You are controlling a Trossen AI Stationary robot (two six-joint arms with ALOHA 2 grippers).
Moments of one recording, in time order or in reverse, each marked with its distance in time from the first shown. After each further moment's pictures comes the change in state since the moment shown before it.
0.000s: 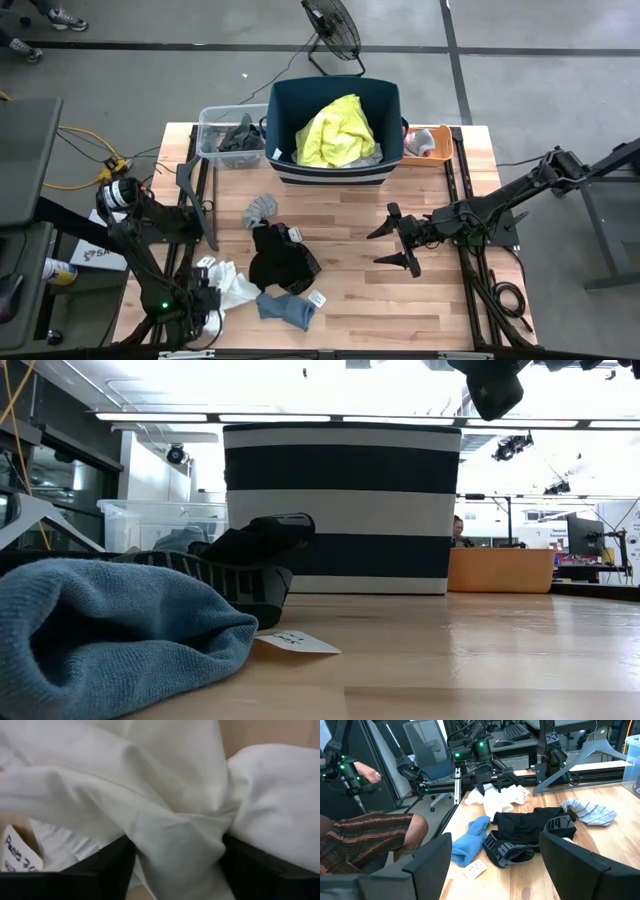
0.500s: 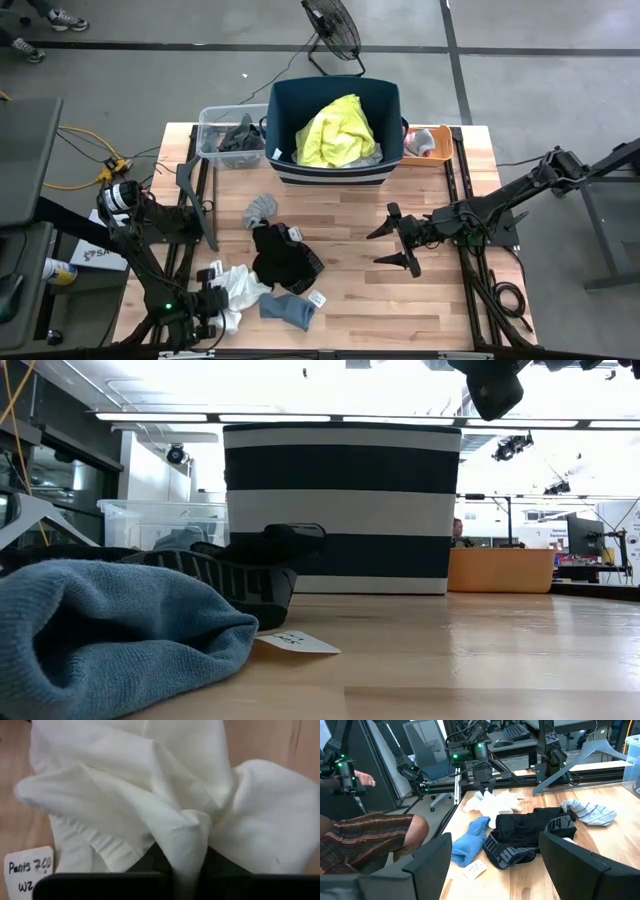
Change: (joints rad) left arm 0.002 0.004 0.000 0.117 -0.248 -0.102; right arm 0.000 0.000 0.000 0.000 0.000 0.000
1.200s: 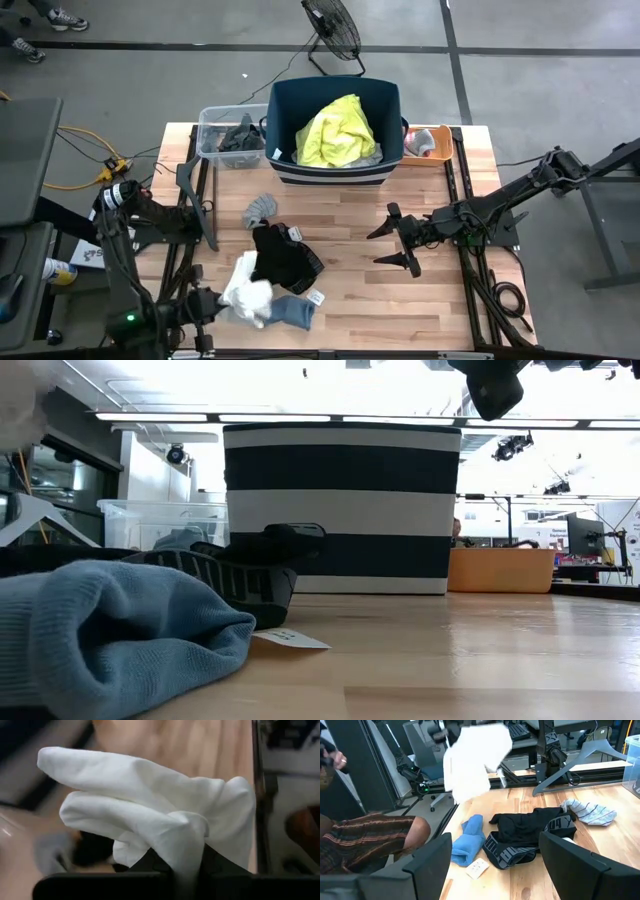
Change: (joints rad) left arm 0.000 -0.003 0.652 -0.726 -0.520 -0.060; right arm 0.000 0.000 0.000 0.000 0.000 0.000
